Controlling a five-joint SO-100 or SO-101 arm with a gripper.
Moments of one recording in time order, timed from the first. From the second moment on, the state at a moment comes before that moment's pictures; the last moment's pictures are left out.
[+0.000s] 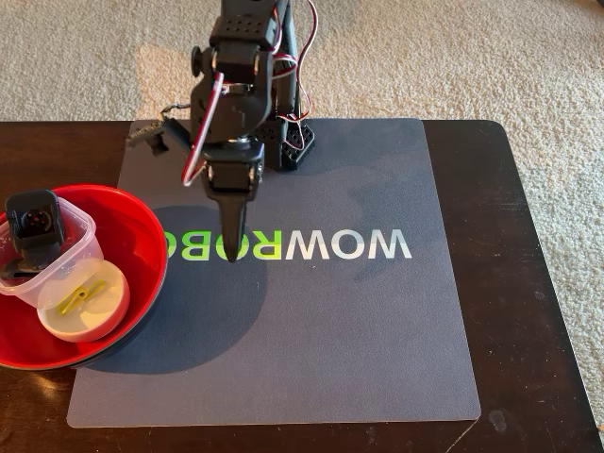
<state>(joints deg) 7.2 134.8 130.7 56.2 0.4</state>
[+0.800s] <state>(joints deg) 5.4 136.2 139.1 49.0 6.0</state>
